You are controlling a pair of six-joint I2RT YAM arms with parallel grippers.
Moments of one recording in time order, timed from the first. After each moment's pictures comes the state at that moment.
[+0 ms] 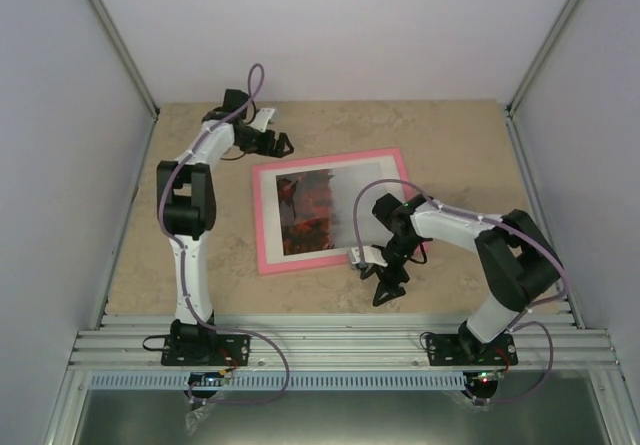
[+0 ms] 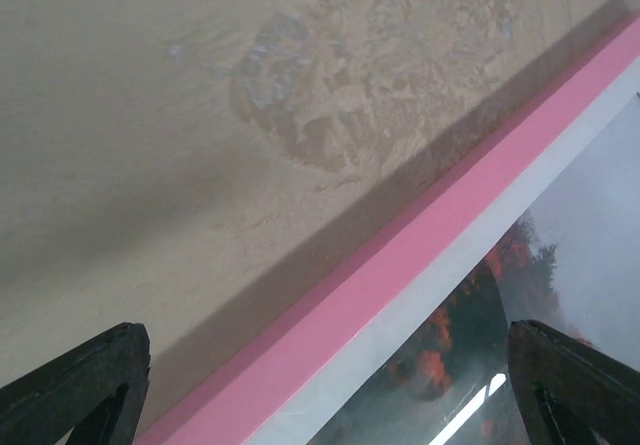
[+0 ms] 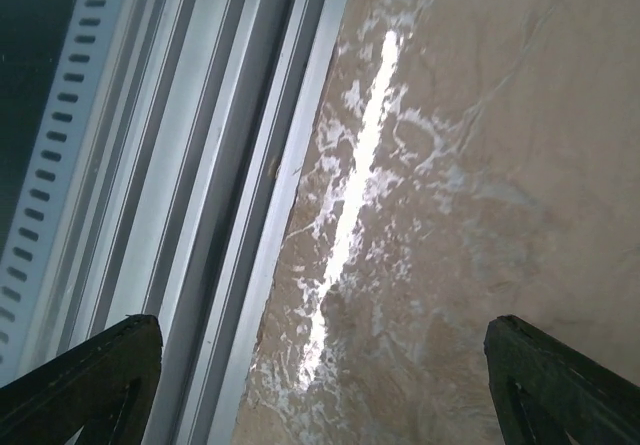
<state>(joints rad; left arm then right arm) -0.09 2.24 1.87 -0.68 0.54 0.14 0.63 1.64 0.92 -0.95 -0.69 -1.16</state>
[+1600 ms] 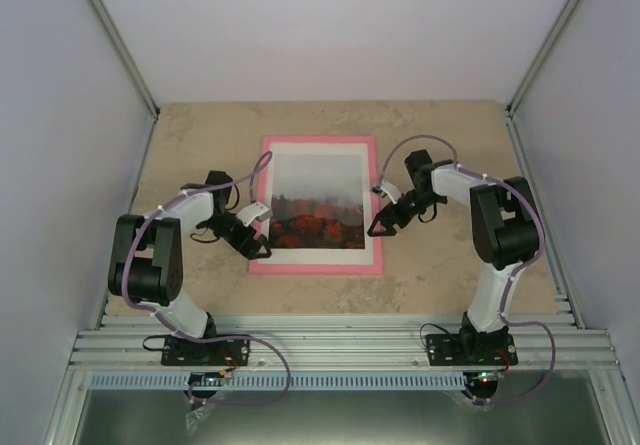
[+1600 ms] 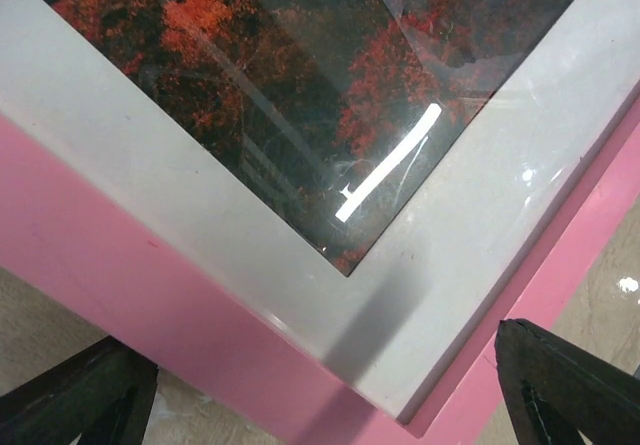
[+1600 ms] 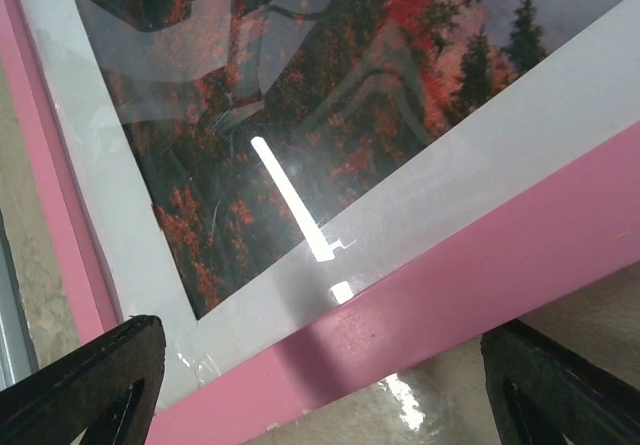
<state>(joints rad) -0.10 1.63 0.88 -0.80 0.52 0.65 0.28 1.95 1.22 -0.79 -0.71 -0.57</state>
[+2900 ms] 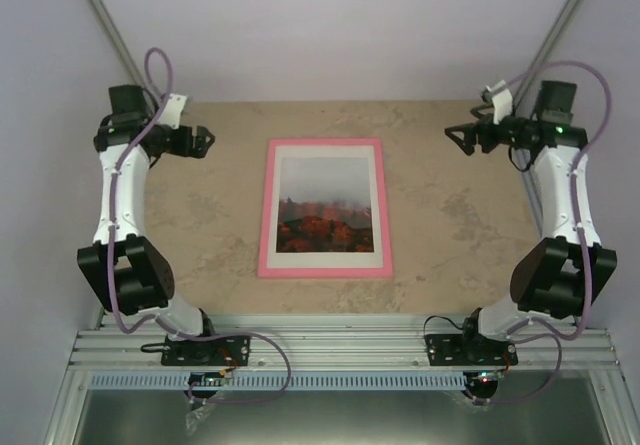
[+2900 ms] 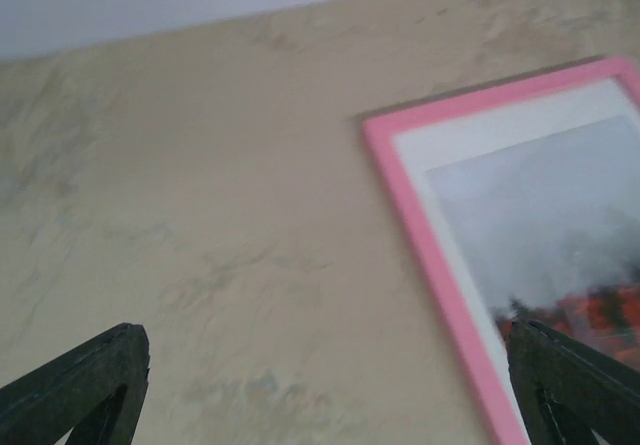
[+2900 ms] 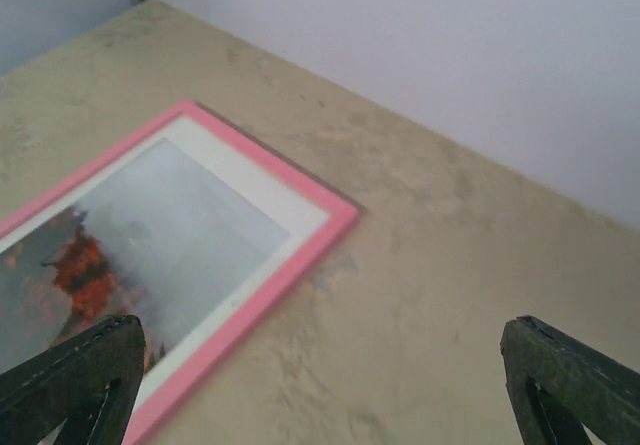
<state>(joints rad) 0.20 1.58 1.59 -0.84 0.47 0.36 -0.18 1.58 1.57 -0.72 -0.82 -0.54</state>
